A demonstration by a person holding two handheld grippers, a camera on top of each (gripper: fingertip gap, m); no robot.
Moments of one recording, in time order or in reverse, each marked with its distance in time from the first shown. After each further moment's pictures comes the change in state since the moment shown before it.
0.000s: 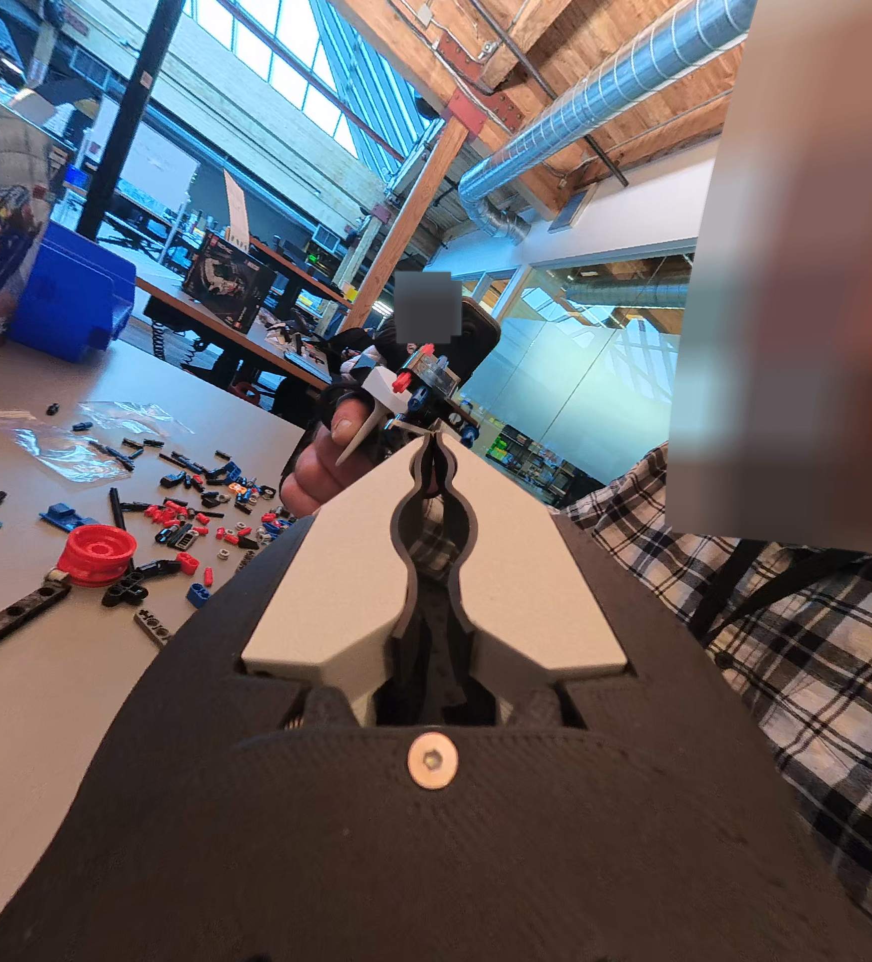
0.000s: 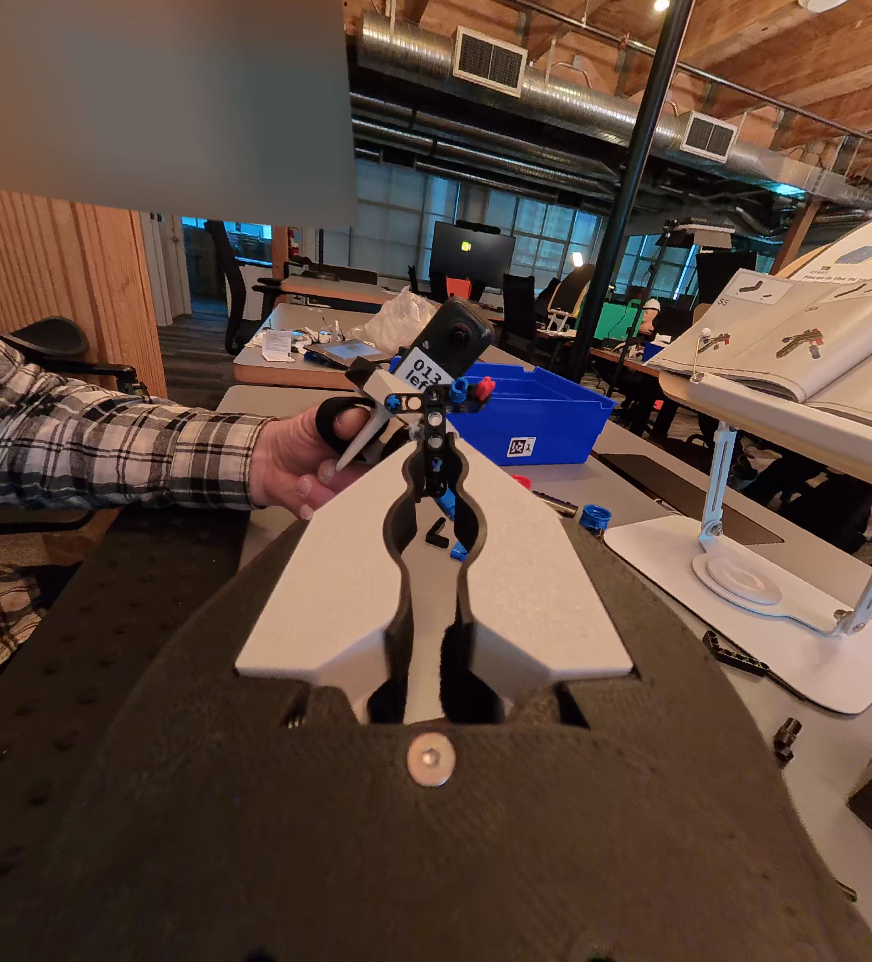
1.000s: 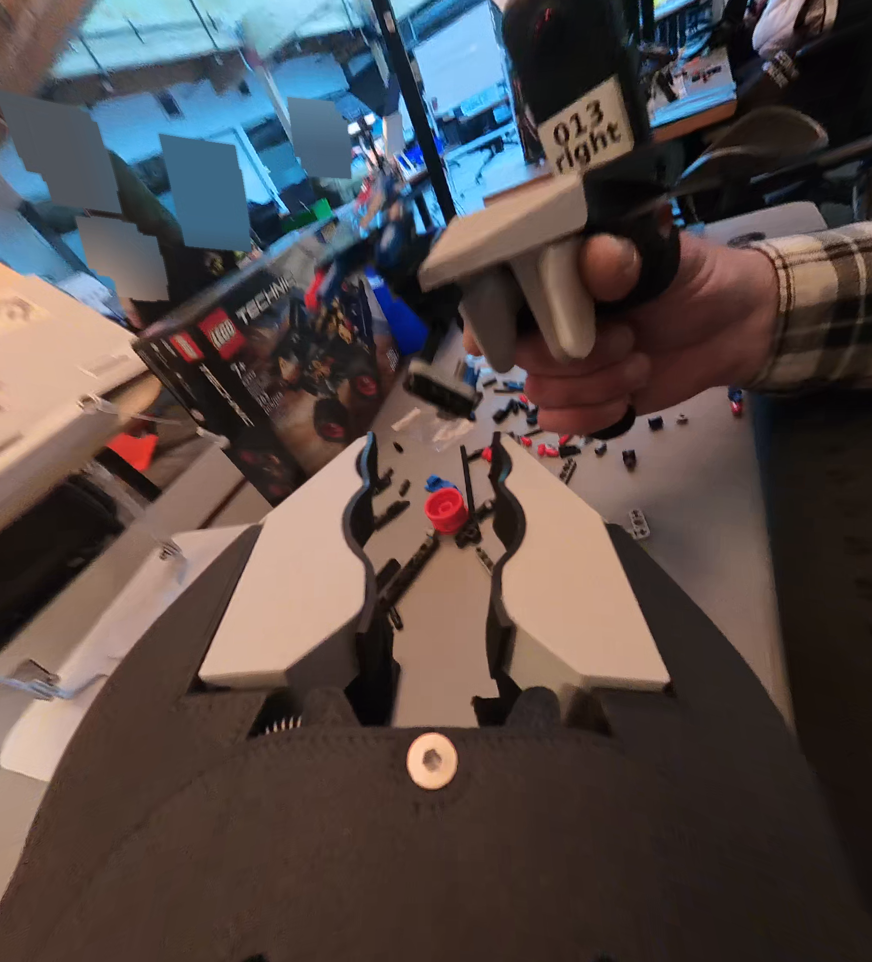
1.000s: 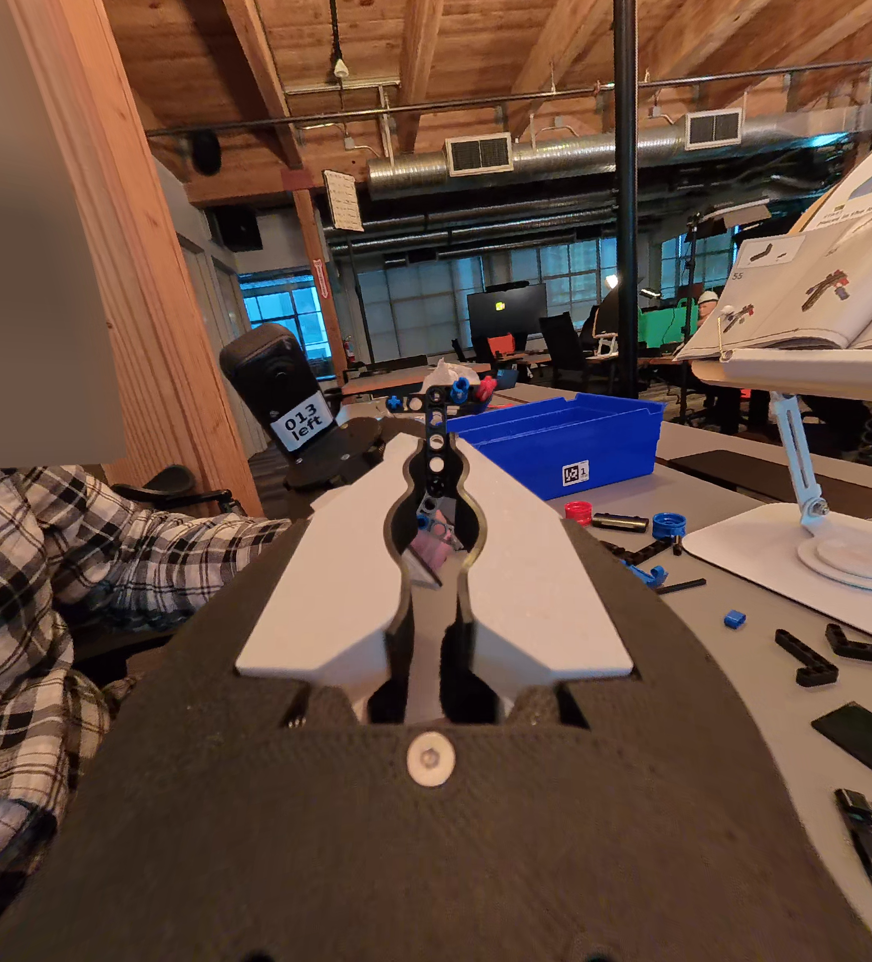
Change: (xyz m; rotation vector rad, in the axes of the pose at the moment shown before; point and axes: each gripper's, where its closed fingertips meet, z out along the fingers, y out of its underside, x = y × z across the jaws) left arm -0.047 0.023 0.014 -0.372 -0.674 0.985; right arm 0.015 -0.020 -0.014 0.149 -0.047 0.310
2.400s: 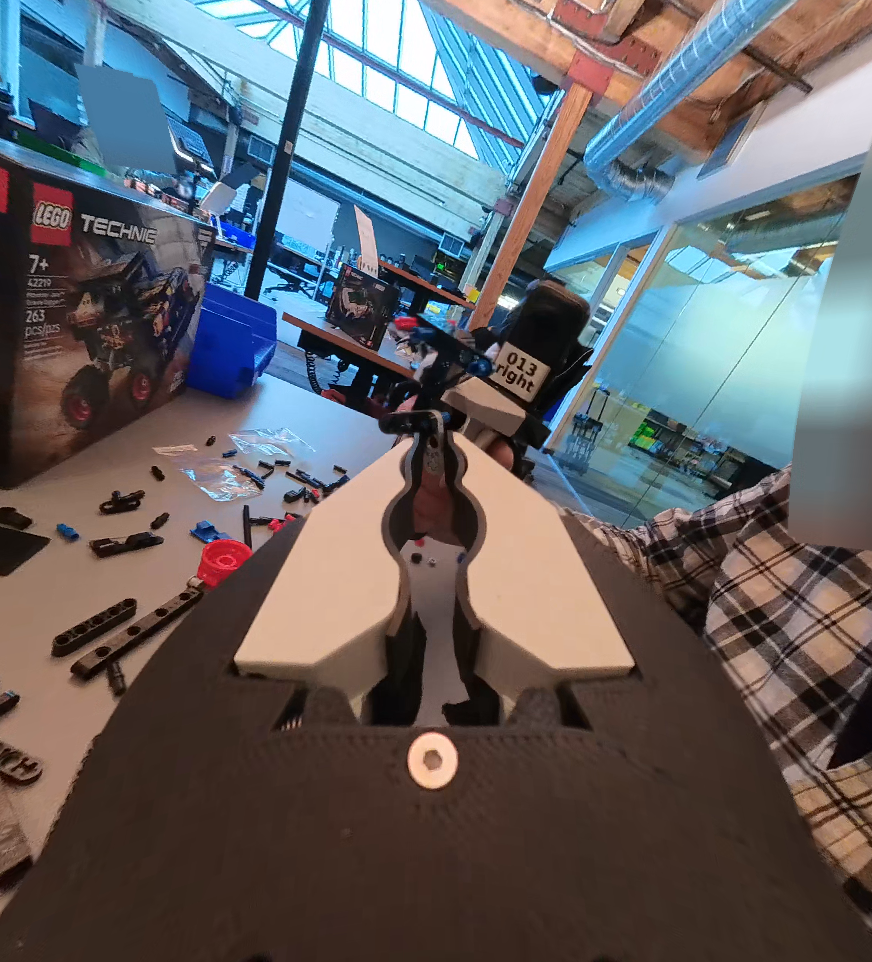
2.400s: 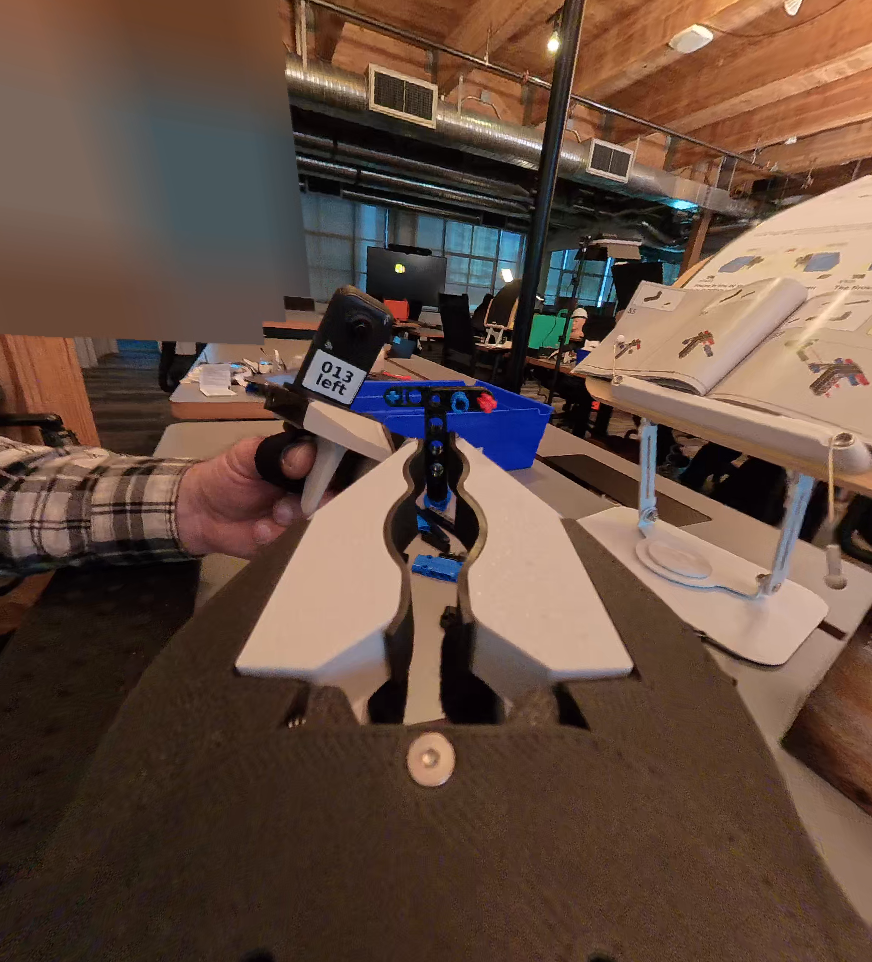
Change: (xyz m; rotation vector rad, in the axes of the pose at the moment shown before) left arm -0.011 -0.030 -0.024 0.299 0.405 -0.805; right arm 0.010 0.006 0.002 -0.084 0.187 -0.281
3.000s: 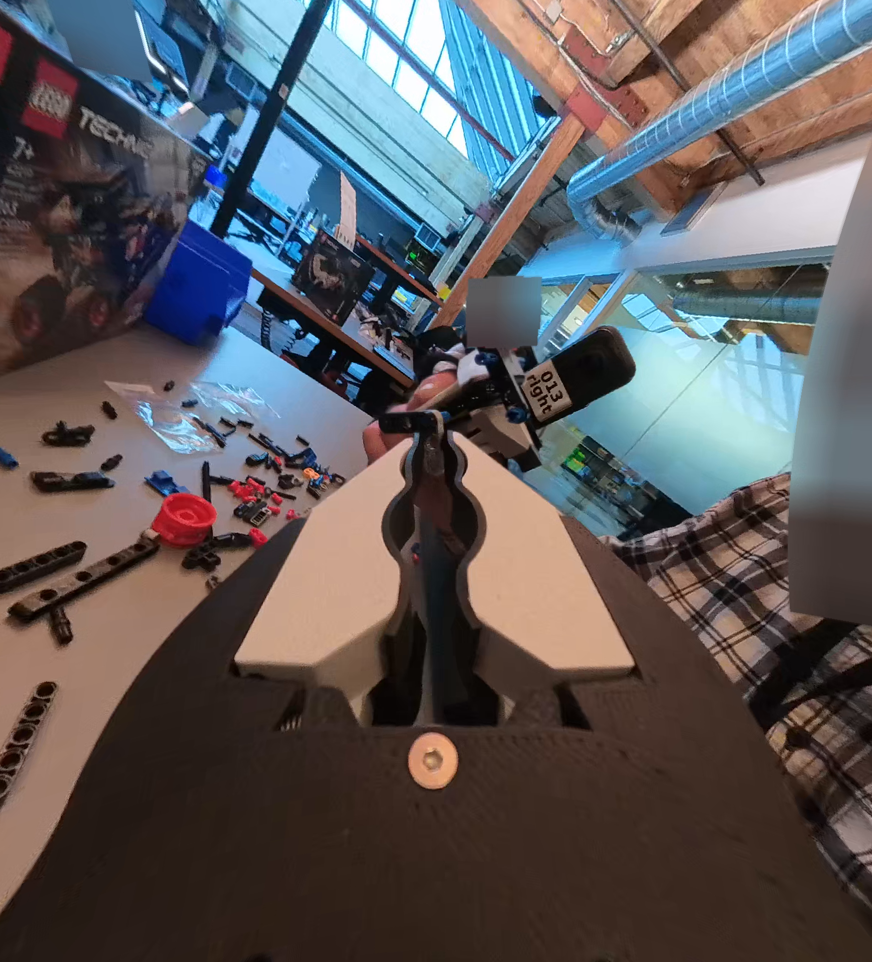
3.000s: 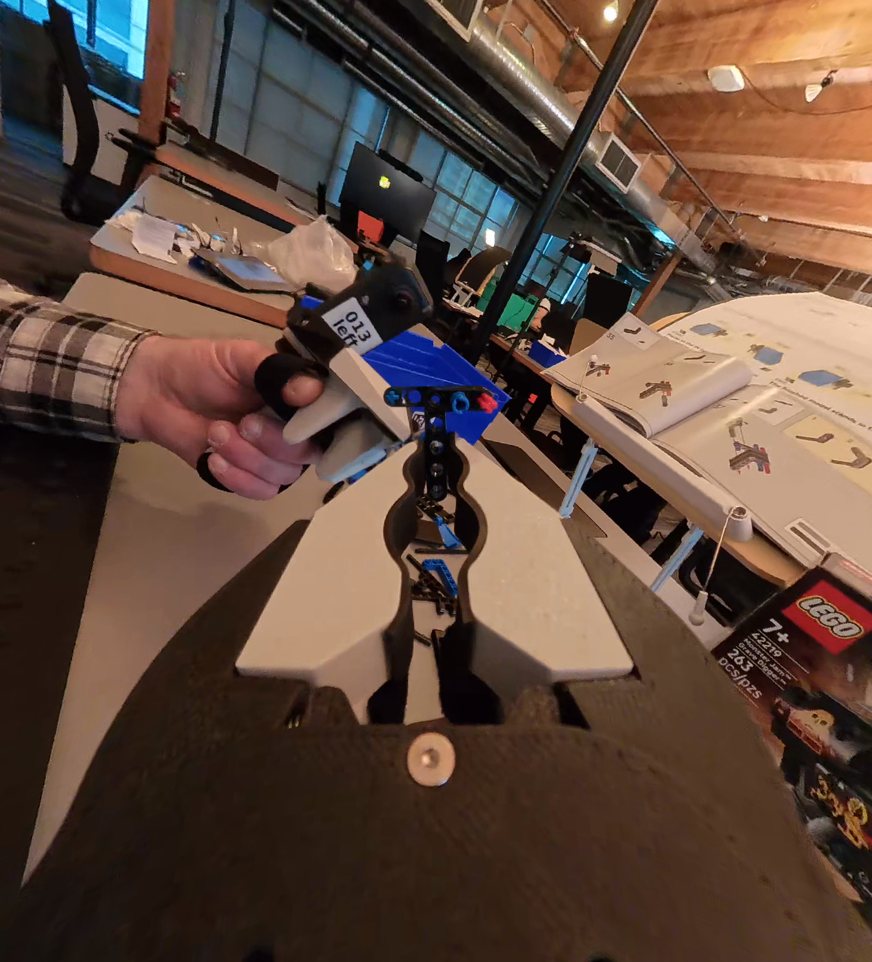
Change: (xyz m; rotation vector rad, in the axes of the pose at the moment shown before) left arm -0.009 0.002 -0.008 -0.019 0.042 -0.223; right arm -0.008 0.003 -0.005 -0.120 0.021 -0.357
